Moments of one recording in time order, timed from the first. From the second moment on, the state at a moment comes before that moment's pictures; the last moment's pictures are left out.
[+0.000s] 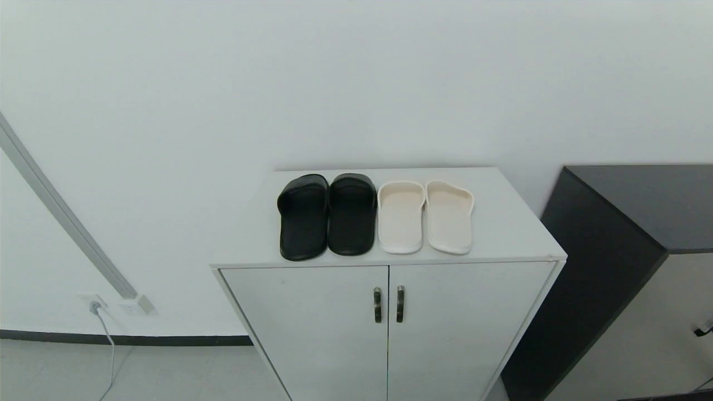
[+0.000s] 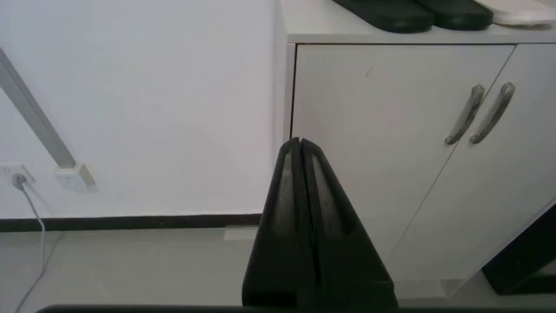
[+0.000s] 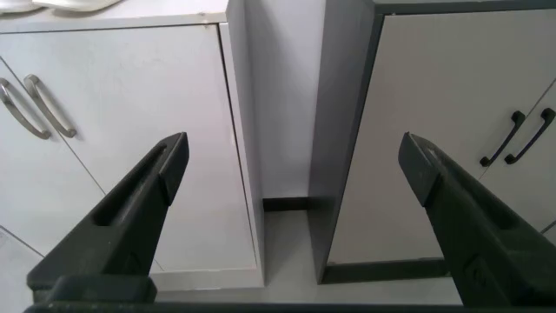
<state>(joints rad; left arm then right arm) 0.00 0.00 0.00 0.00 0.02 -0.01 0.00 0.00 0.00 0.00 -0.01 -0.01</state>
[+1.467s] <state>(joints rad) 0.00 0.00 0.00 0.00 0.02 -0.01 0.08 0.29 -0.35 -0.02 0.04 0.05</state>
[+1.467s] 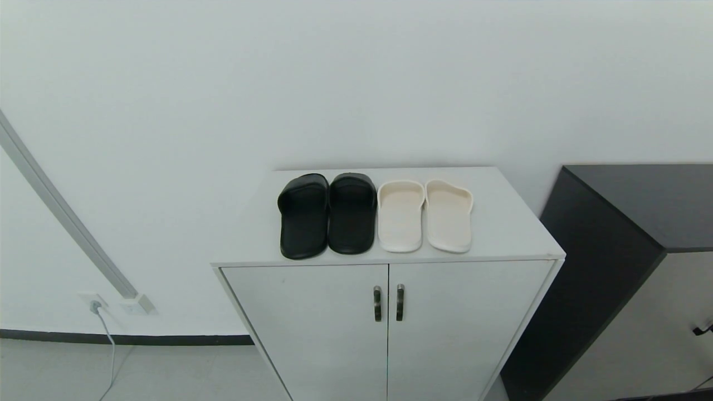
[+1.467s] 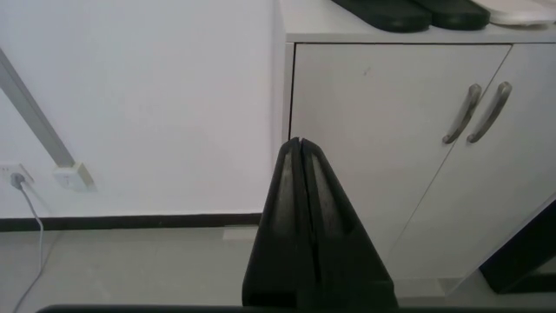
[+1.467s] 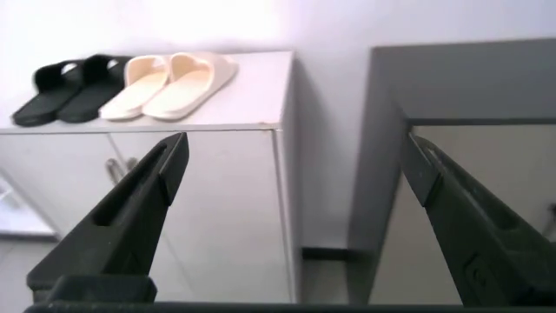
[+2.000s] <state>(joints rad) 0.00 0.00 0.00 0.00 0.01 -0.01 0.48 0.89 -0.44 -0.36 -0.13 0.14</state>
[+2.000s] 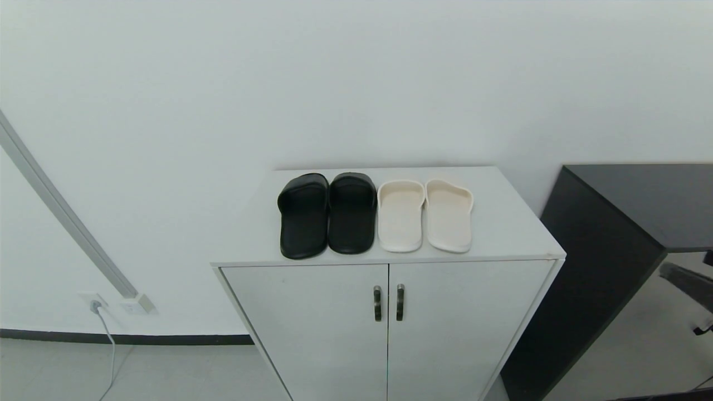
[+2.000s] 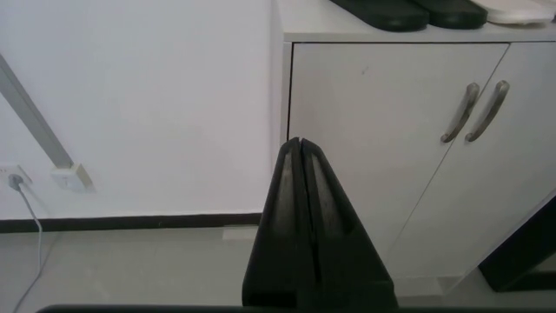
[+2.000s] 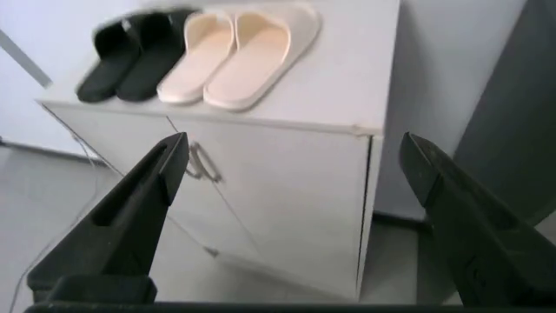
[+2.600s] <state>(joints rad) 0.00 0.00 0.00 0.00 0.01 -0.01 0.74 1.36 -0.80 -0.38 -0.29 0.23</state>
